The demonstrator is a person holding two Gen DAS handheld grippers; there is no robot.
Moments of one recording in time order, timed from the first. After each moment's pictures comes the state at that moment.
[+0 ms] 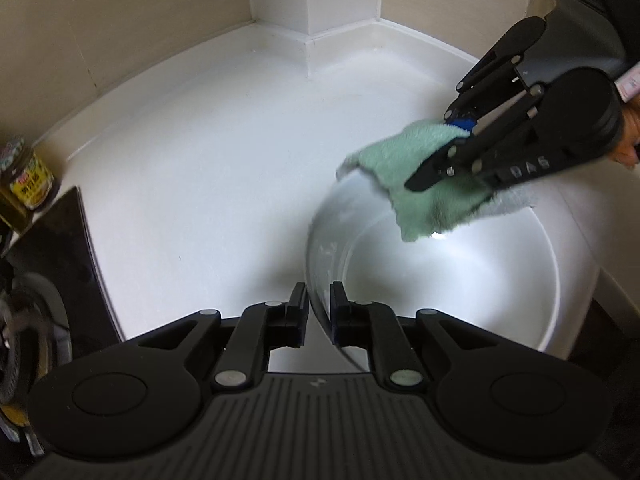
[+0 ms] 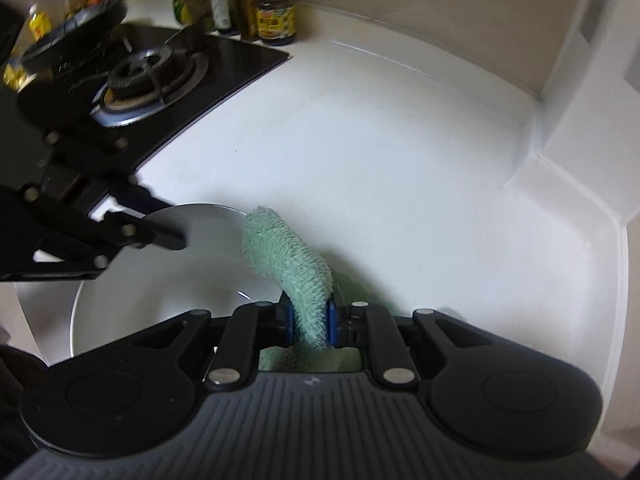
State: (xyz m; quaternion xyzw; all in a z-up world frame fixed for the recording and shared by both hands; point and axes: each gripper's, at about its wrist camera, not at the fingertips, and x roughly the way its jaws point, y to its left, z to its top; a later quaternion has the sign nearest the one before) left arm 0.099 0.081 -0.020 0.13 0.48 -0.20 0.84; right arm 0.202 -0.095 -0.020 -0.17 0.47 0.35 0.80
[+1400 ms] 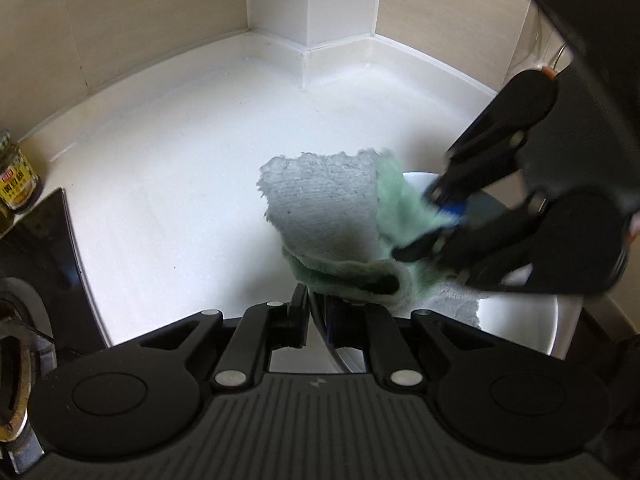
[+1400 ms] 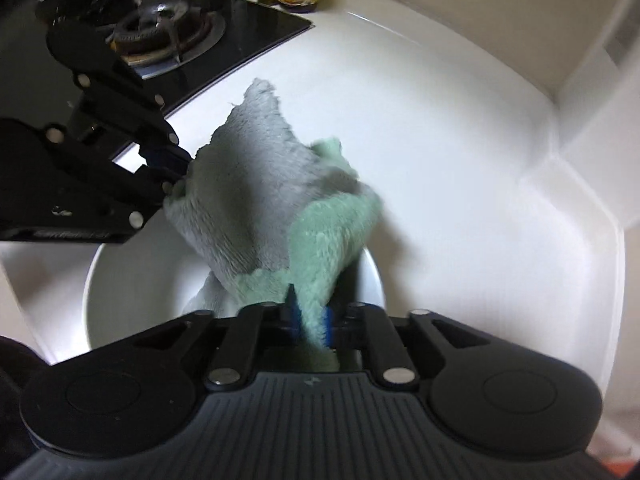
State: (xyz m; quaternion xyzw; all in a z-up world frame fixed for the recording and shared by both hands) left arm 0.115 0.092 -0.027 0.10 0.46 -0.23 0.85; right arm 0.167 -0.038 -0.028 -0.26 0.47 0.32 0.78
